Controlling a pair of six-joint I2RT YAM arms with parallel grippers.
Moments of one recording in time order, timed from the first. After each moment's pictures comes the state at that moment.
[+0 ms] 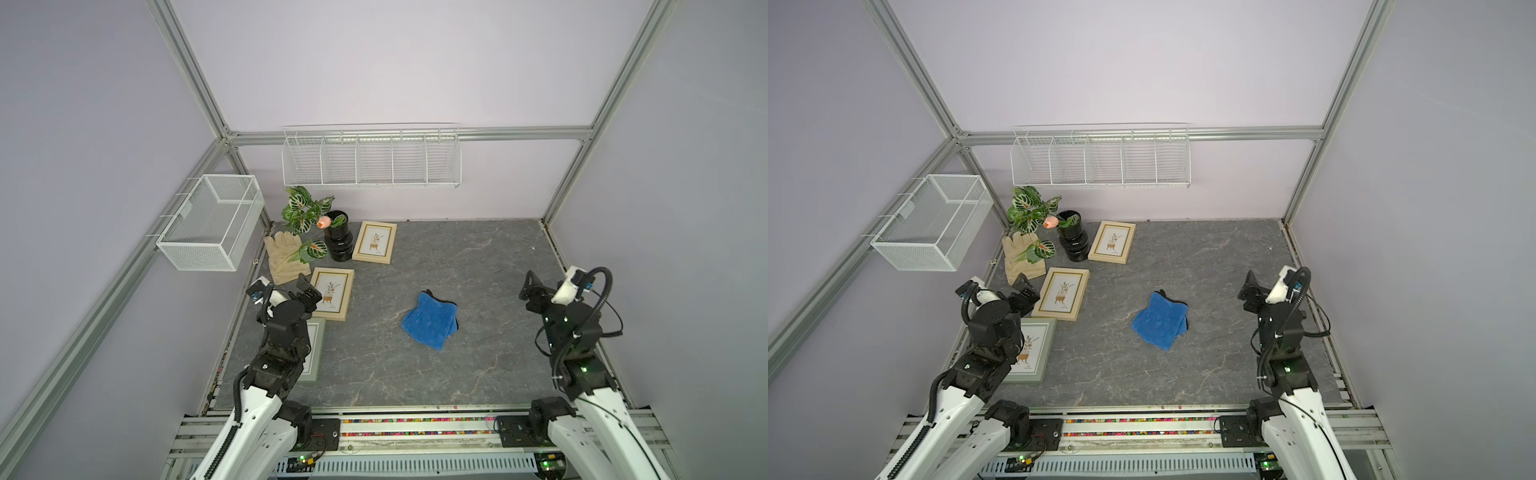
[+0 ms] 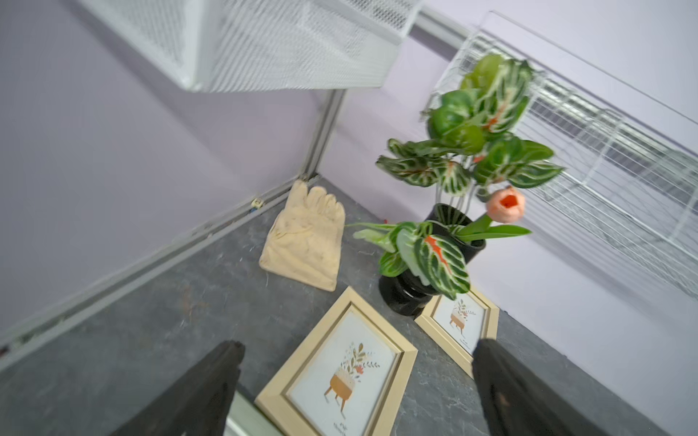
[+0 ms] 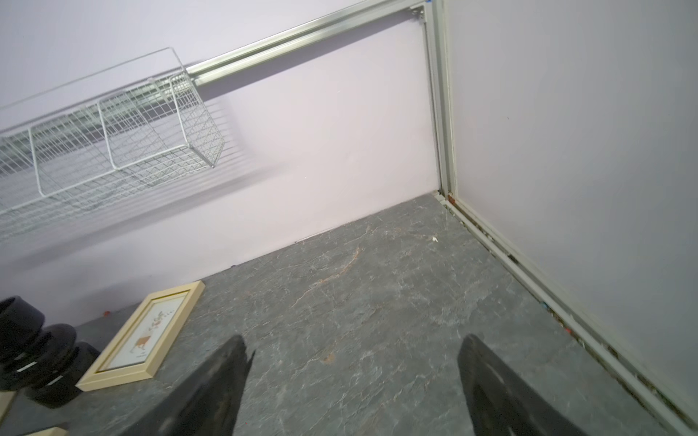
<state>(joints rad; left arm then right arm) -0.35 0.67 0.59 -0.25 -0.66 -0.70 0.13 0.53 0.47 -0.04 0.26 0.38</state>
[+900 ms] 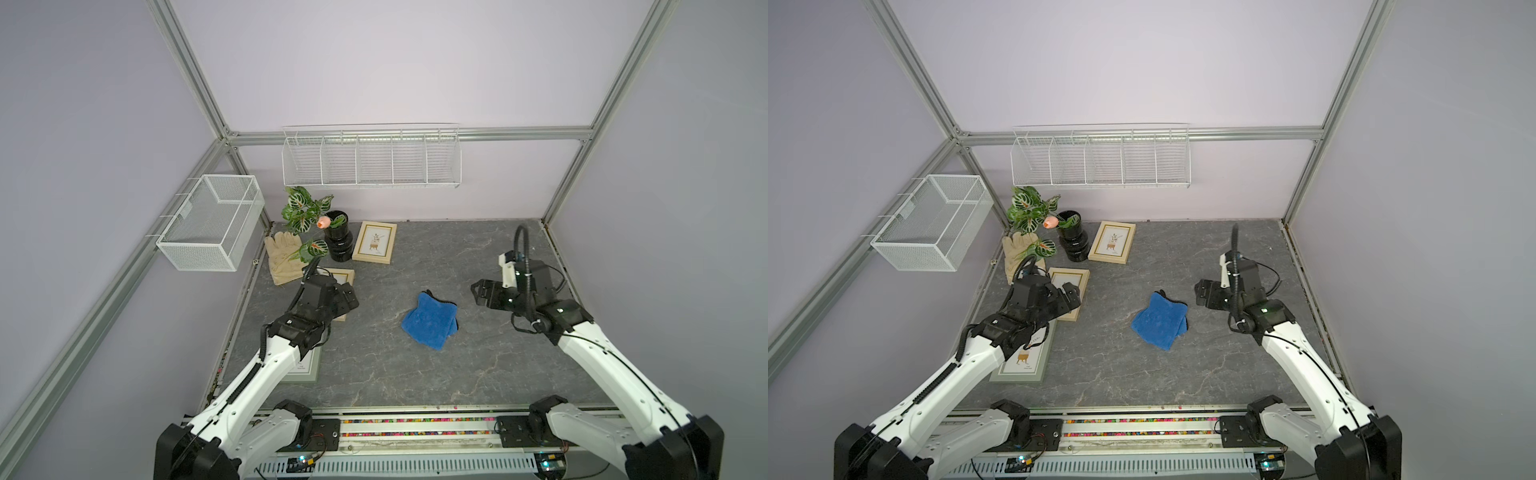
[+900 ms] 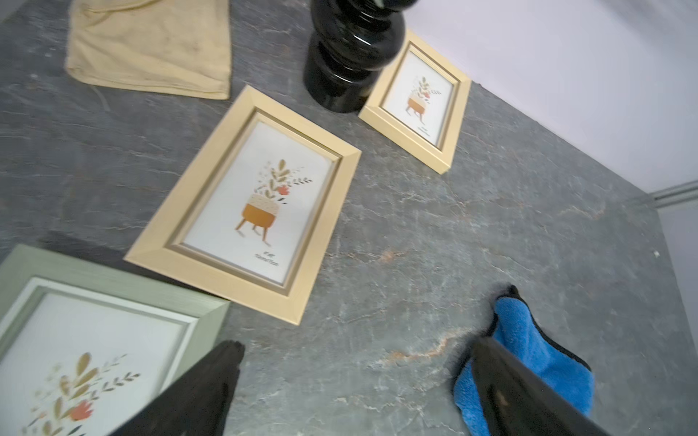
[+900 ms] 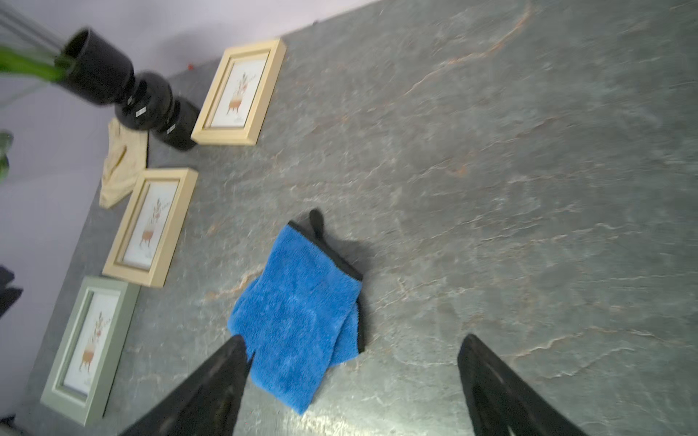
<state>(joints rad) -0.45 1.05 0.78 -0.44 -0.17 -0.67 0.41 1.12 0.92 -0.56 -0.06 0.44</state>
